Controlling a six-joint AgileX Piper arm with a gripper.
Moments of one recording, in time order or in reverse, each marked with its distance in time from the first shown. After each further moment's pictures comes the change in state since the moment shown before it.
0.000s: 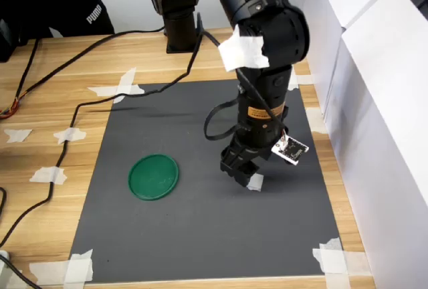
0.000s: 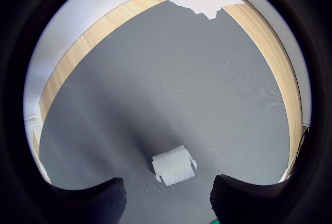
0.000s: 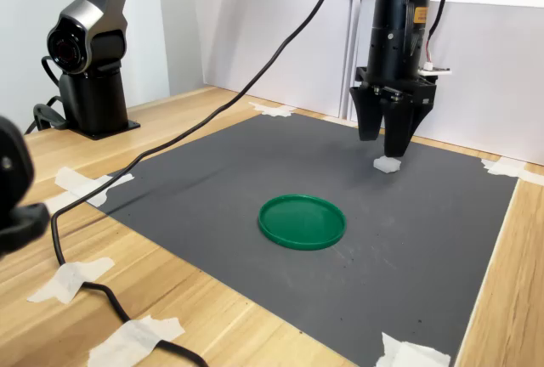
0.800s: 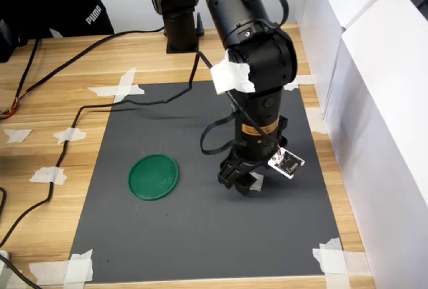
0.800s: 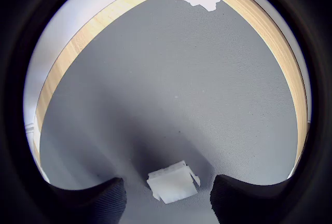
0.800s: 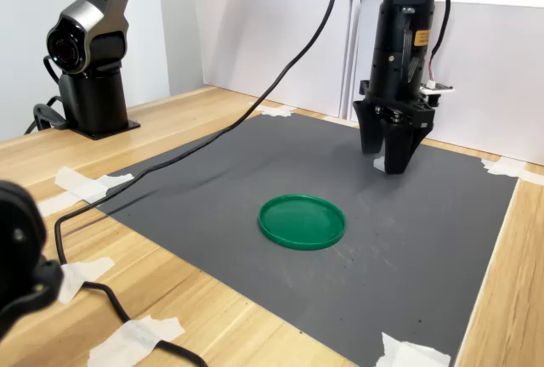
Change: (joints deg) arm -1.9 2.4 0.0 3.8 -2.4 -1.0
